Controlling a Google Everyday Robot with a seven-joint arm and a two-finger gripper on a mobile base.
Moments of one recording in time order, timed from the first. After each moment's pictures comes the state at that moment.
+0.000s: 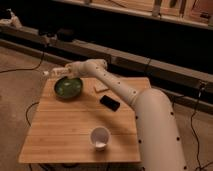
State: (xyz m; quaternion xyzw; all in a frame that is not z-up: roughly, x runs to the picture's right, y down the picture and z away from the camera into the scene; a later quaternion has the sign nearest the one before) arm -0.209 -0.109 0.934 0.03 -0.38 -0.06 0.92
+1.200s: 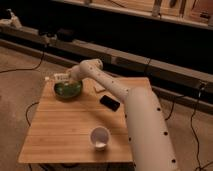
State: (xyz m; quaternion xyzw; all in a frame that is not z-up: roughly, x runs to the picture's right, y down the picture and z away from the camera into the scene) arm -0.222 -0.076 0.963 -0.05 -0.35 -0.05 0.94
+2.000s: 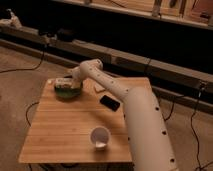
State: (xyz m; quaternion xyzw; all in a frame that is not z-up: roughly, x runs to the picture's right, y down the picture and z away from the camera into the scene) arm -0.210 -0.071 0.970 -0.06 -0.32 -0.06 0.94
